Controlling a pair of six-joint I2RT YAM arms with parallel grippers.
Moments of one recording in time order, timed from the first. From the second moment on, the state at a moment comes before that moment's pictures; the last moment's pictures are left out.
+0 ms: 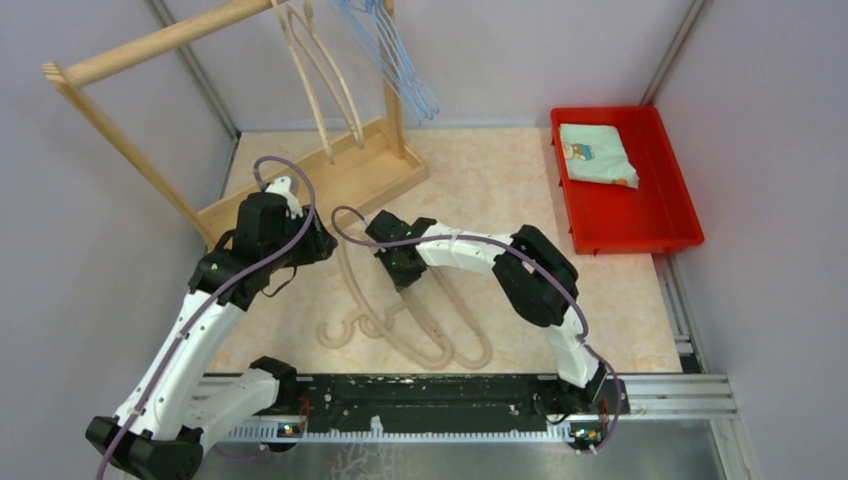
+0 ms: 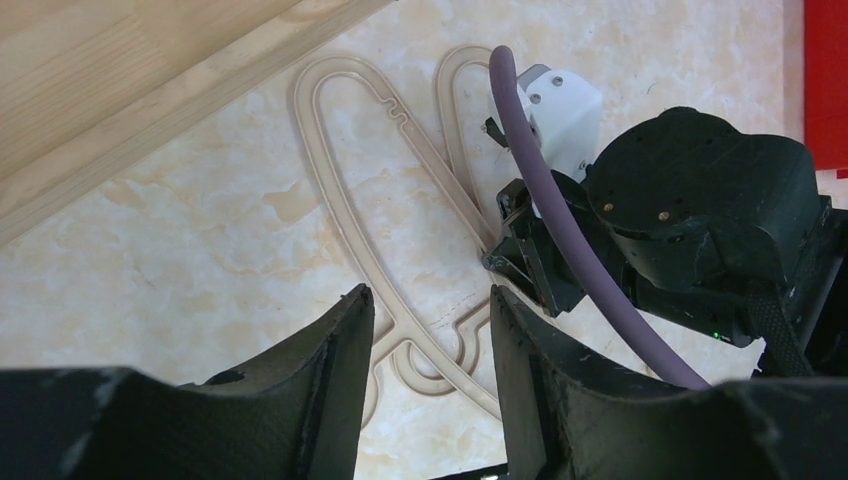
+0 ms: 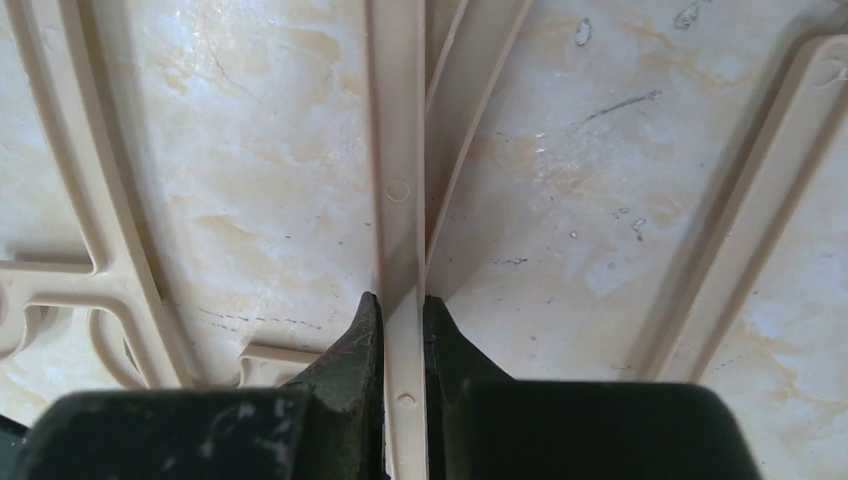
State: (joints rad) left arm -0.38 0.91 1.02 -0.75 -0.08 -0.47; right arm 0.96 2.08 1.54 -0.63 0.03 0.34
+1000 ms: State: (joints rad) left arm -0.60 0.89 0.90 -0.52 0.11 -0.62; right arm 0.61 1.55 1.36 -0.66 0.06 0.56
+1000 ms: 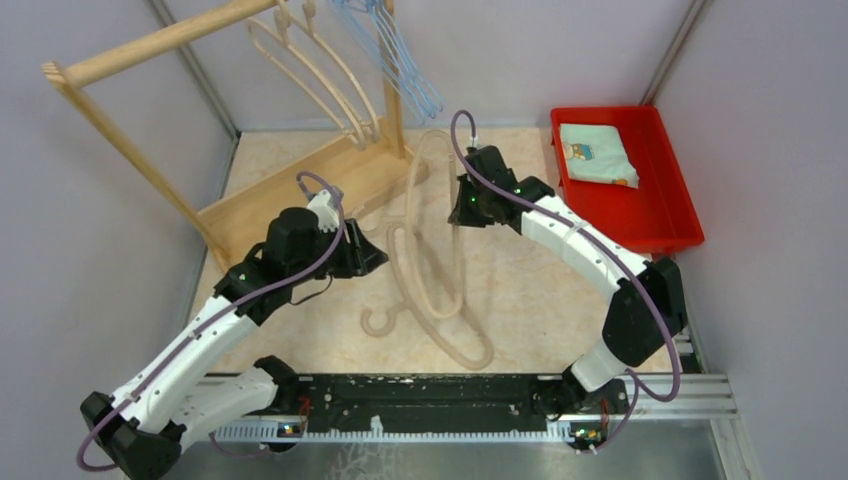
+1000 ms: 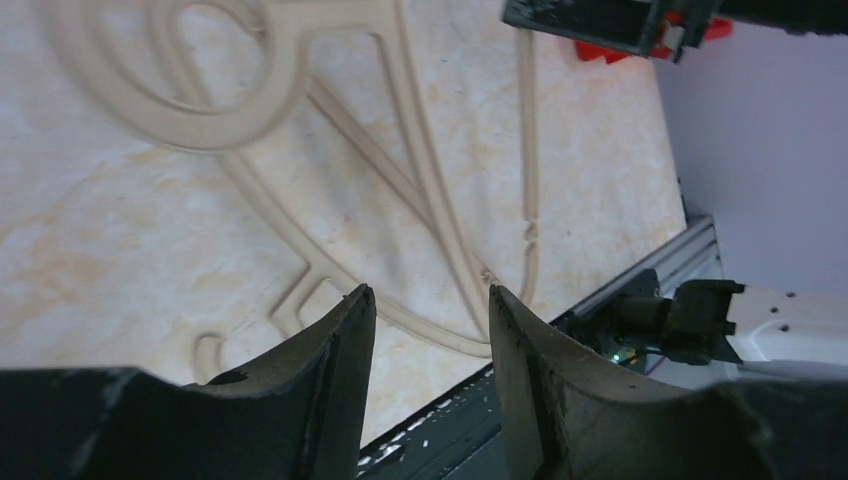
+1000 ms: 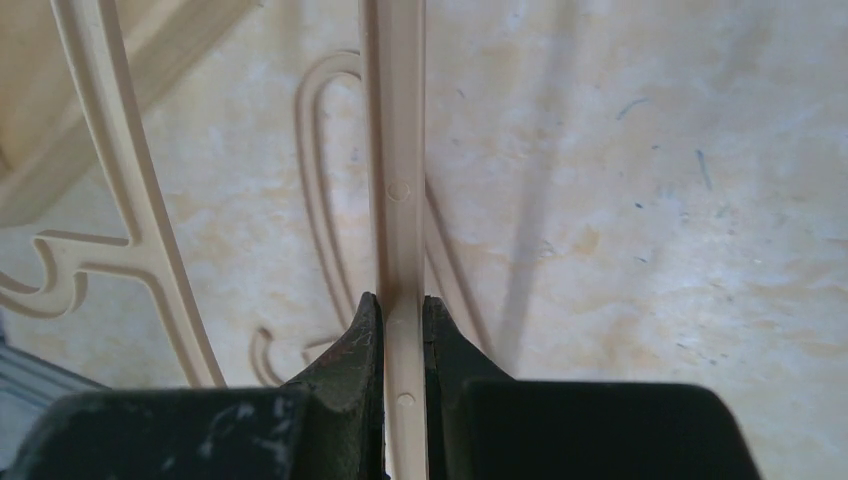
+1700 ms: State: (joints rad) left arm -0.77 0.95 0.81 -0.33 0.02 -0.66; right arm 0.60 1.57 1.44 -0.44 -0.12 0.76
